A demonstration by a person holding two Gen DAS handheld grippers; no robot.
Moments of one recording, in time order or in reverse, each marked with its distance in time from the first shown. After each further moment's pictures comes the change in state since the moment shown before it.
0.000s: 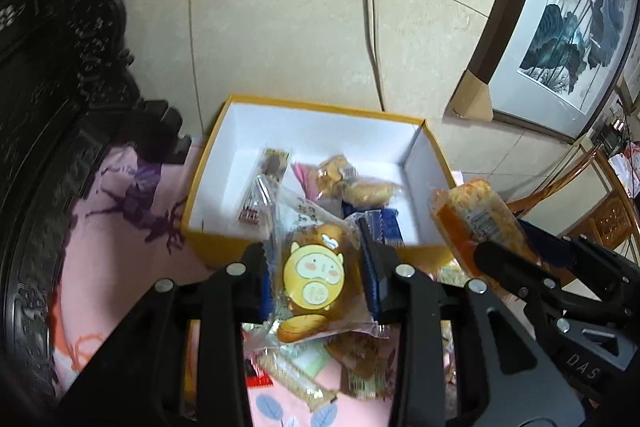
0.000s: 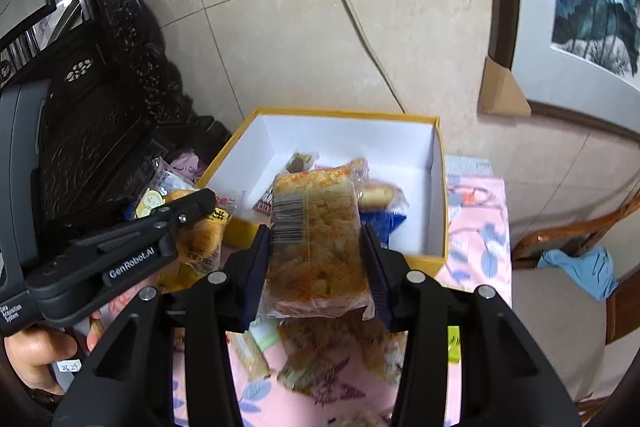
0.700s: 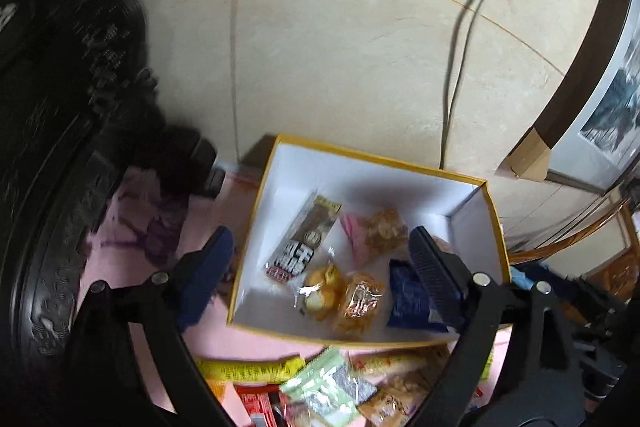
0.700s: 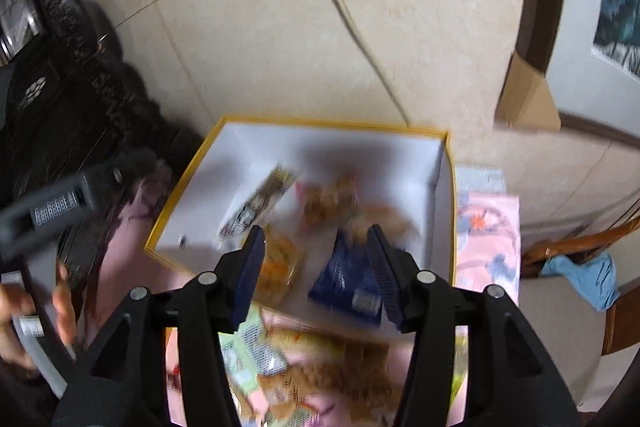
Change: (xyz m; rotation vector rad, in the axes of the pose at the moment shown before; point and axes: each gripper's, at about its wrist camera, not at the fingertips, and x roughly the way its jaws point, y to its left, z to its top) left arm 0.033 0.065 0.068 -0.133 0.012 0.076; right arm 0.065 -0.026 0.044 0.034 0.122 0.003
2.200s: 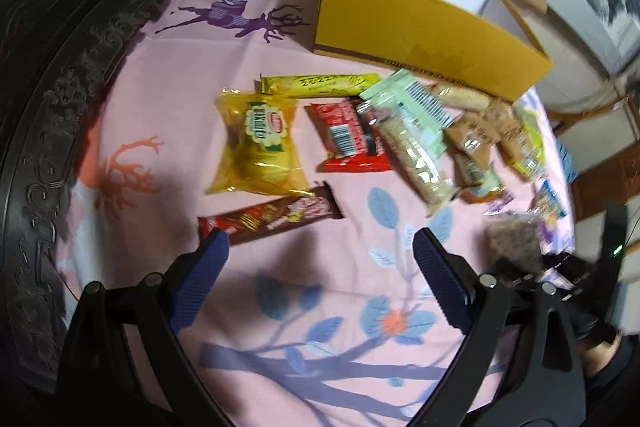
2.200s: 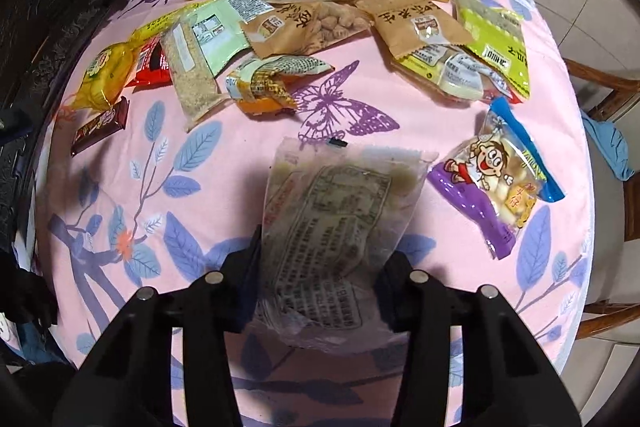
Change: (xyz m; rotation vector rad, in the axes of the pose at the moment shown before) left arm -0.058 0.079 -0.246 0.087 0.308 0.055; right arm 0.015 0.023 -0.277 0.017 0.329 -0.047
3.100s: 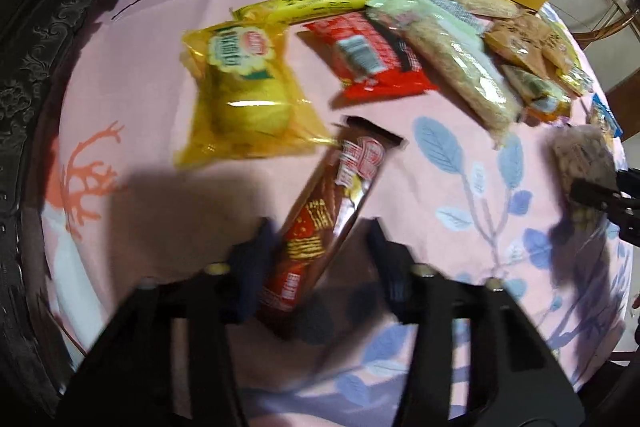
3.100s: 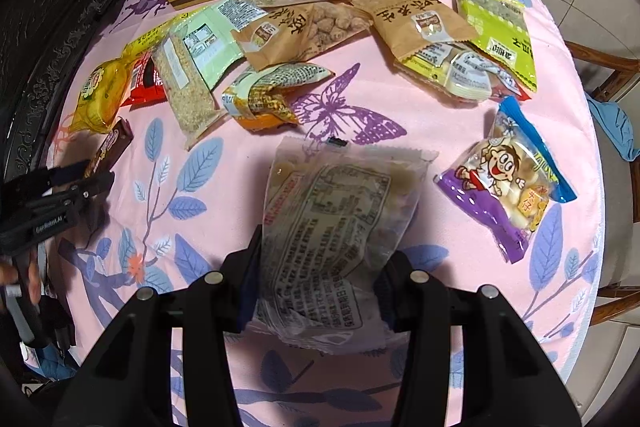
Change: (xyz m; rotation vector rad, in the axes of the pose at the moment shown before) left arm 0.070 0.003 -0.023 0.167 0.102 0.045; right arm 0.008 0.002 0.013 0.055 0.025 0.019
